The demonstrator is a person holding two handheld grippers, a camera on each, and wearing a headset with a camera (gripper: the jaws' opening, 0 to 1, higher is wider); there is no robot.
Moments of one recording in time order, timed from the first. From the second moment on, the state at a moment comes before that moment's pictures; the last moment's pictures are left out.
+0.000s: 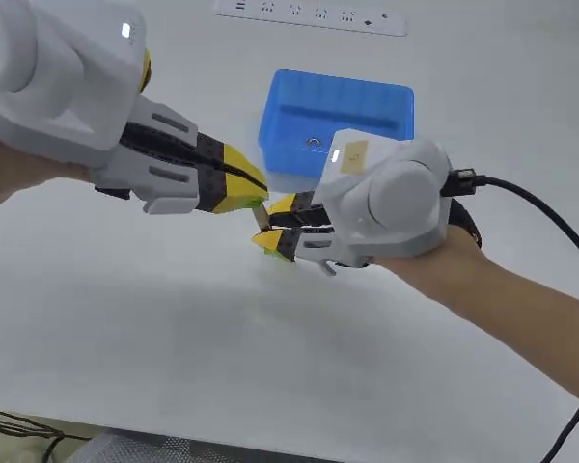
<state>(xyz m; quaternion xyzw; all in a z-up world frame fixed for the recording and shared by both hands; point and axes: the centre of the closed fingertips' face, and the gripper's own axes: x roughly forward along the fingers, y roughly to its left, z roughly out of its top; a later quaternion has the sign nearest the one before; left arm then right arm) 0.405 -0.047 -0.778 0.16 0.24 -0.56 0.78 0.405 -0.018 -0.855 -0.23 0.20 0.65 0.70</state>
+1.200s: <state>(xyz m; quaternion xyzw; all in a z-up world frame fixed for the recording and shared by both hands) 0.416 -0.049 -0.789 0.15 0.24 -0.56 0.77 0.406 -0.022 -0.858 -0.23 0.20 0.67 0.68</state>
